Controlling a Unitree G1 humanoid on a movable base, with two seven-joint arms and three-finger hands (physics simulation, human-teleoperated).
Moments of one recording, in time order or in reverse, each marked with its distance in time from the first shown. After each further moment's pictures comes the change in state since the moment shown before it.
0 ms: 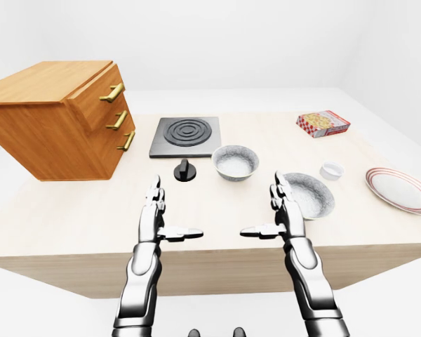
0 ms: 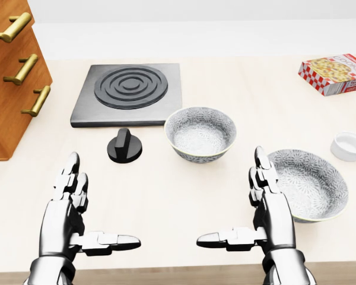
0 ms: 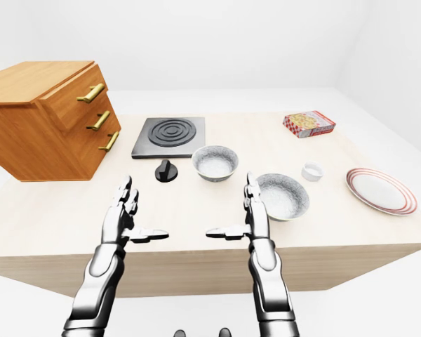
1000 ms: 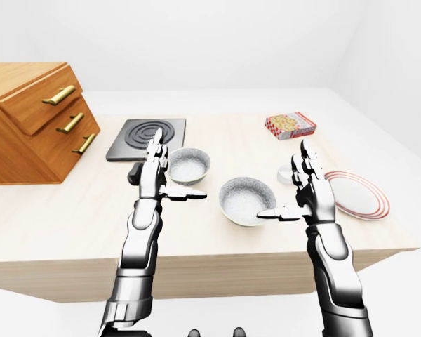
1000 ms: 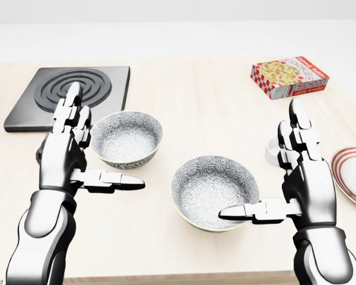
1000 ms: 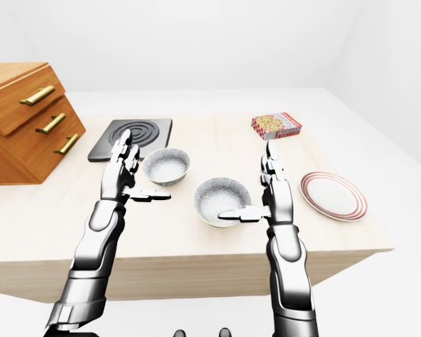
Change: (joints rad) left arm -0.338 0.050 0.033 0.046 -0.003 0.069 -0.019; right arm -0.052 -0.052 -0.103 -0.280 0.027 0.077 0.061
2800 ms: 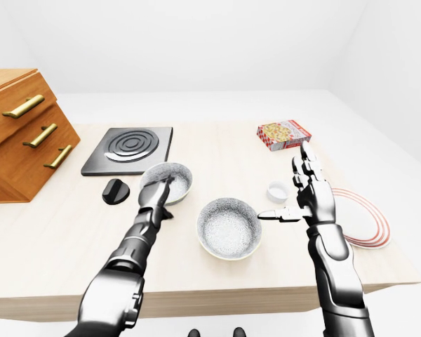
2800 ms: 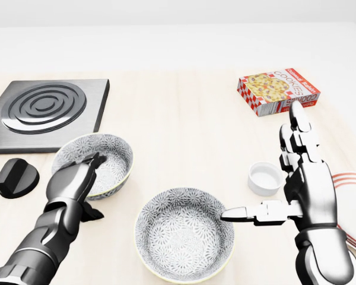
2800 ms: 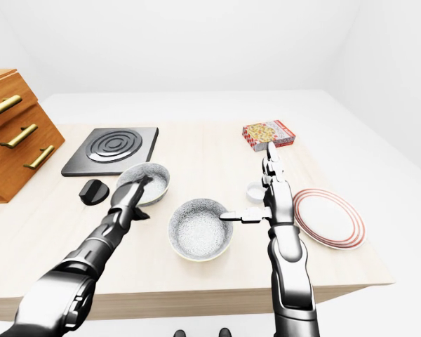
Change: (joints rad) left arm -0.395 0.153 -0.115 1.172 0.966 -0.175 0.337; right arm 0.005 -0.006 -0.010 0.017 -0.022 0.000 0.010
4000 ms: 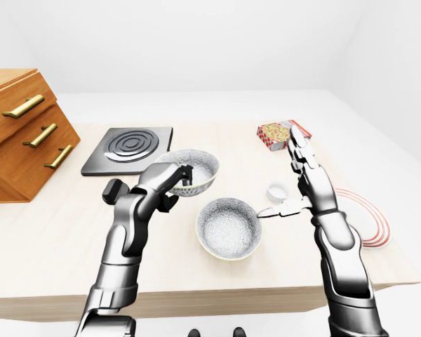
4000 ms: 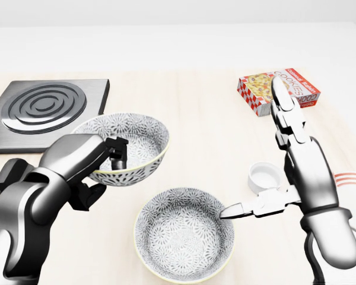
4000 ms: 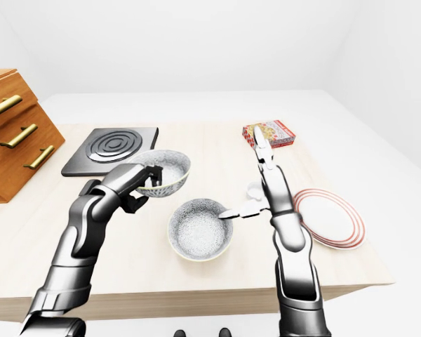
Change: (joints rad) left arm 0.306 -0.004 0.081 -1.165 0.094 0.013 -0.852; right arm -0.065 -0.063 0.014 -0.048 -0.155 0.000 0.112
